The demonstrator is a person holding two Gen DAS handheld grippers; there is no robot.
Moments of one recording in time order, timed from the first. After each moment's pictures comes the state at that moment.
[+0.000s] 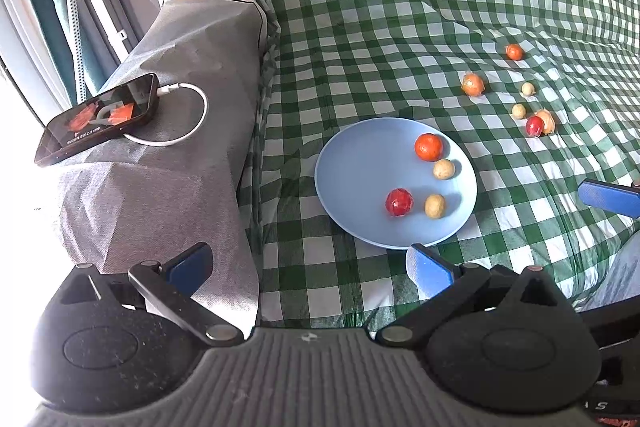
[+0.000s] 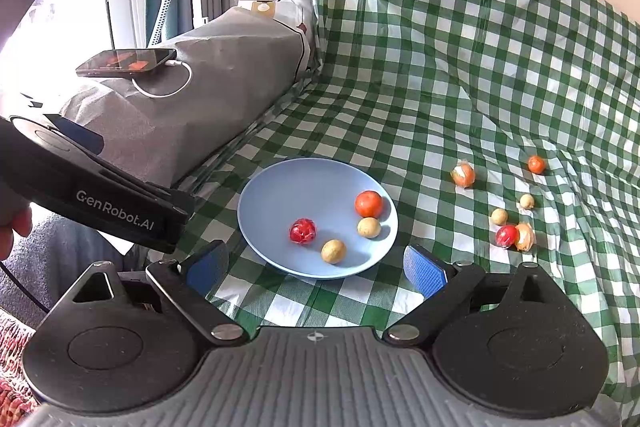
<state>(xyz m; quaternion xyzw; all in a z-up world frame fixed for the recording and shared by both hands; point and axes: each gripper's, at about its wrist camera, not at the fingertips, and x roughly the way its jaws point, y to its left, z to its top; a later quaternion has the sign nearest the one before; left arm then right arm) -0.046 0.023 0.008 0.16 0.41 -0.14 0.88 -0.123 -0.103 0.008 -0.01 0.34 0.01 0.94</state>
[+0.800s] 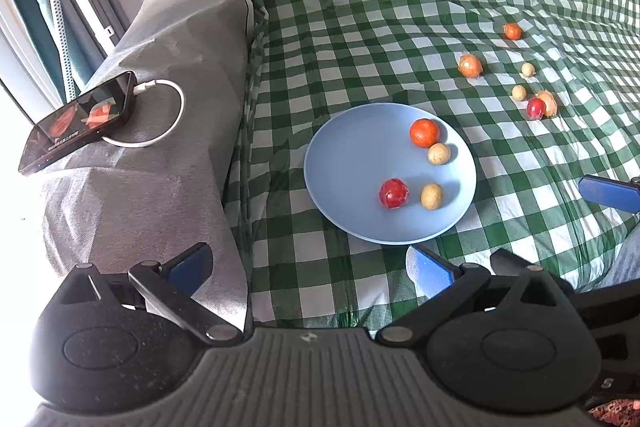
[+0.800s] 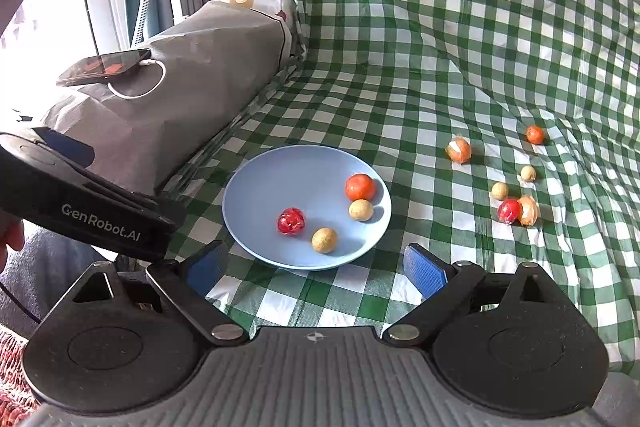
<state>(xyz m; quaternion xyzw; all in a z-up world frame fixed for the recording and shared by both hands) -0.034 0.004 -0.003 0.19 0.43 -0.14 0.87 -0.110 -0.122 -0.006 0.03 0.36 0.00 0.93</state>
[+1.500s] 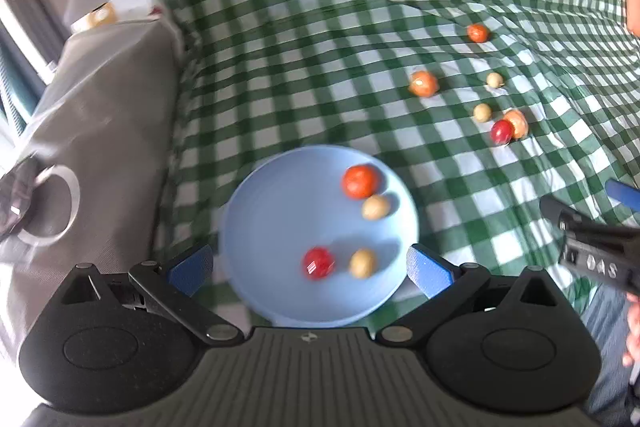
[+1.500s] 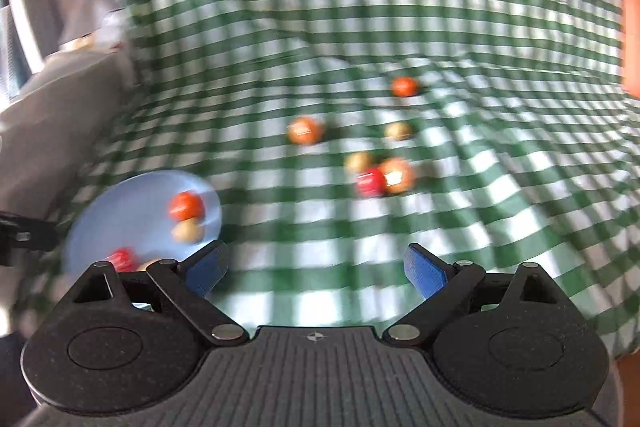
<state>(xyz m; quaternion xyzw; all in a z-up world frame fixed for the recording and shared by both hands) 0.012 -0.102 -0.009 0.20 0.44 -0.19 0.85 -0.100 -0.254 -0.043 0.12 0.34 -0.18 0.91</state>
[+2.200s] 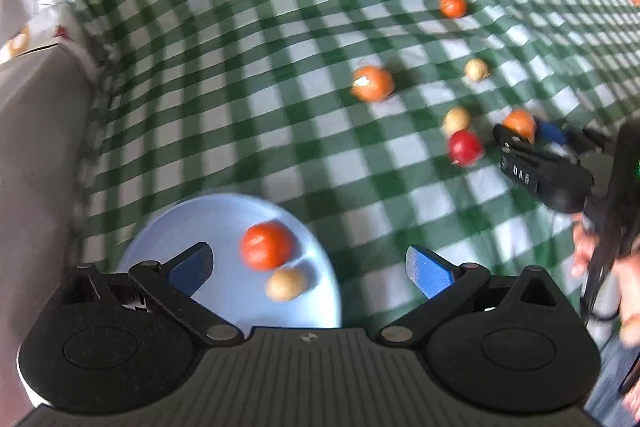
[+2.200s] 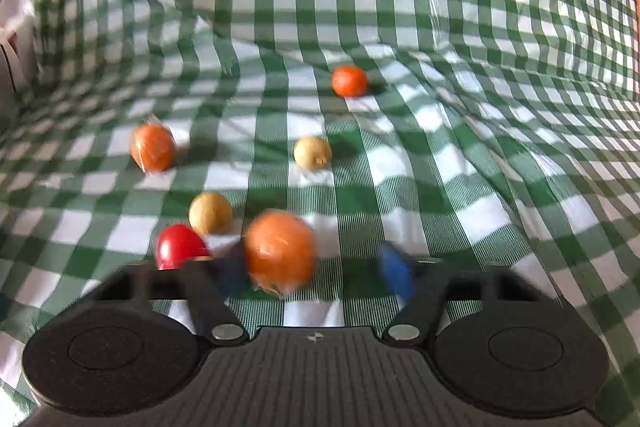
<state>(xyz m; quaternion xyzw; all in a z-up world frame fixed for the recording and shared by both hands) 0.064 -0.223 -0.074 0.22 0.46 -0.21 0.83 0.012 -0.388 -0.167 0.08 0.31 -0.19 0.93</state>
